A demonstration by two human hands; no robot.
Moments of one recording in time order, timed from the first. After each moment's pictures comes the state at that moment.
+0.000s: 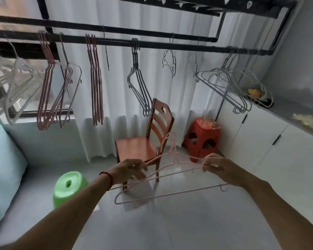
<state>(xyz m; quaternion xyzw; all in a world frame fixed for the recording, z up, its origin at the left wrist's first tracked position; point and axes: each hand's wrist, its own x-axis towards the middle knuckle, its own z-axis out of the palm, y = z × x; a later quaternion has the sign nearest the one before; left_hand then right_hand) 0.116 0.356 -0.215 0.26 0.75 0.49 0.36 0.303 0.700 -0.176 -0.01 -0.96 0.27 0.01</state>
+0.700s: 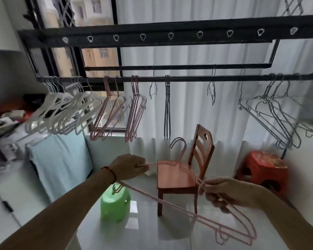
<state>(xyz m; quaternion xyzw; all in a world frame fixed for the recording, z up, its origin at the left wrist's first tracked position) 0.152 0.333 -0.111 0.27 0.96 0.10 -0.05 0.248 0.700 -0.123 0.07 -0.71 0.61 -0.35</state>
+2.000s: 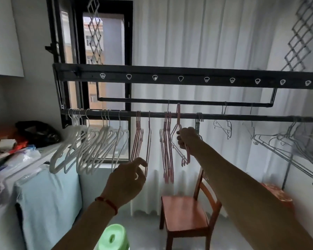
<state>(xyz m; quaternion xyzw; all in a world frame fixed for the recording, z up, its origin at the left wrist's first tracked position) 0.120 0.178 -0.027 0.20 0.91 0.29 -0.24 0.033 0.409 0.064 -0.14 -0.71 0.68 0.12</state>
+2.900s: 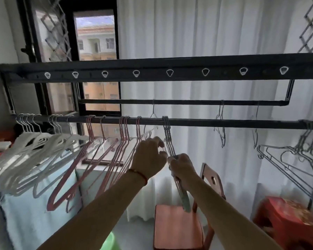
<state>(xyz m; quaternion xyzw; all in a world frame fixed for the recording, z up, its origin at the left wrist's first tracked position) -0.008 0.466 0.023 0.15 0.90 0.29 -0.30 -0.025 0.594 -0.015 -0.05 -0.80 0.59 0.10</state>
